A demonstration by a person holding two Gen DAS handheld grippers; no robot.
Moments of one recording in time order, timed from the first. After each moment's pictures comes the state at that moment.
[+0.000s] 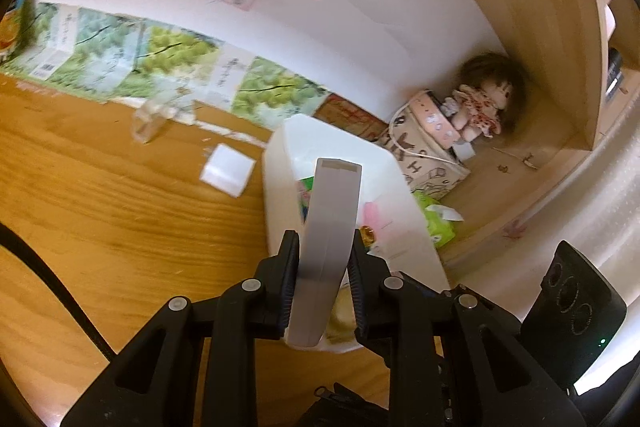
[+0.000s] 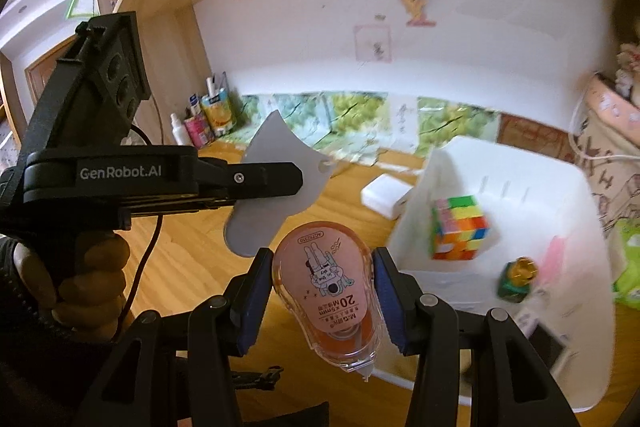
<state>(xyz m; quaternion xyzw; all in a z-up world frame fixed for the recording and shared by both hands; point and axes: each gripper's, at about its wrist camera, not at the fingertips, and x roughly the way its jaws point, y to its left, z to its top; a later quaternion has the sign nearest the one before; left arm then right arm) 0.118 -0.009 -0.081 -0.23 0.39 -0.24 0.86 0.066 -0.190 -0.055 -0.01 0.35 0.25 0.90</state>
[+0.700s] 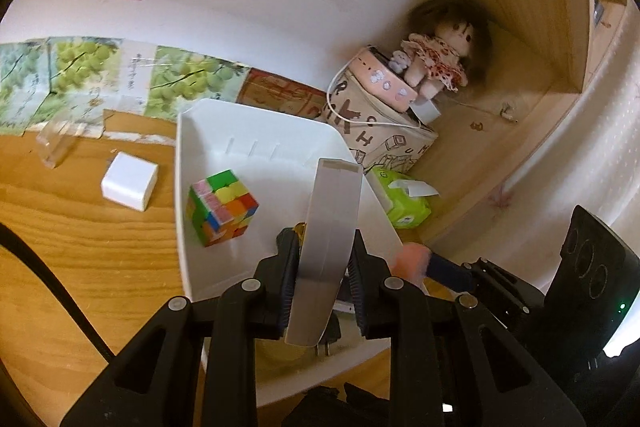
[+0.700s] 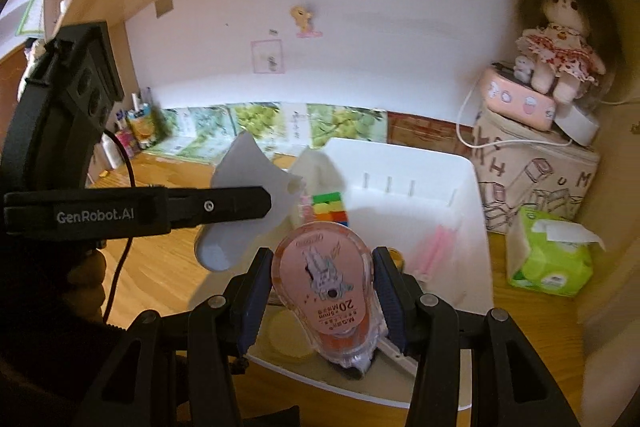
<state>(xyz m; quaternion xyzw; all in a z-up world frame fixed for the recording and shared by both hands) 0.144 -0.107 -0.084 -0.17 0.39 -0.31 0.85 0.076 -0.279 -0.054 -0.04 0.36 0.13 0.92</state>
